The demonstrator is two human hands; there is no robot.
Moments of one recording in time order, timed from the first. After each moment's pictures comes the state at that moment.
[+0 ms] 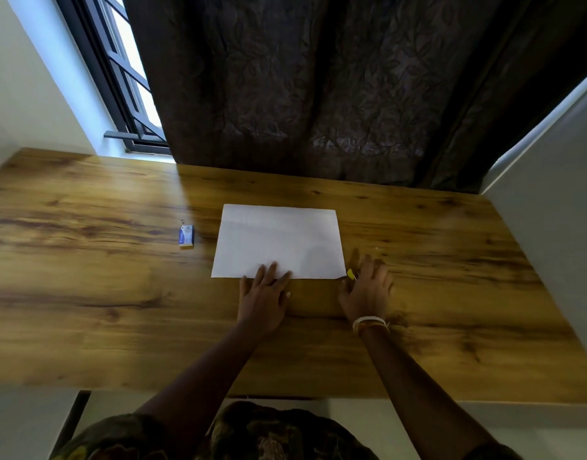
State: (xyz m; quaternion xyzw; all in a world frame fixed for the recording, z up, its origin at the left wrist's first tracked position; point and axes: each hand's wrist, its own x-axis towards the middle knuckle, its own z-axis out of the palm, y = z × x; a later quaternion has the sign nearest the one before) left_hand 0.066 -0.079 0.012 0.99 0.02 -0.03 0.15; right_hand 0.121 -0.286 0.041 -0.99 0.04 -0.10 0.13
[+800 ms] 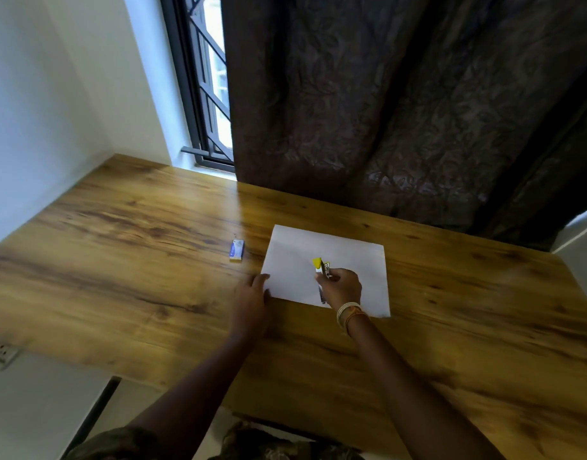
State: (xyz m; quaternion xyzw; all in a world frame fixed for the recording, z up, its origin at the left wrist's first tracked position) left_hand 0.055 -0.004 0.031 0.92 0.23 0.14 0.28; right_hand 0.156 -0.154 0.074 -0.87 0.02 0.09 0.48
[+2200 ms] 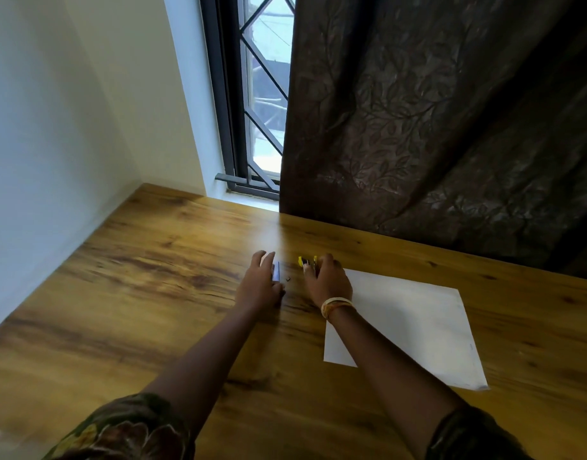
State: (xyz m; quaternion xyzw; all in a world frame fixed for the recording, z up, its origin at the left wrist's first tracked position) left_hand 0.154 0.184 0.047 0.93 0.22 0.06 0.28; right_hand 0.223 0.049 0.058 -0.95 -0.11 0.04 0.29
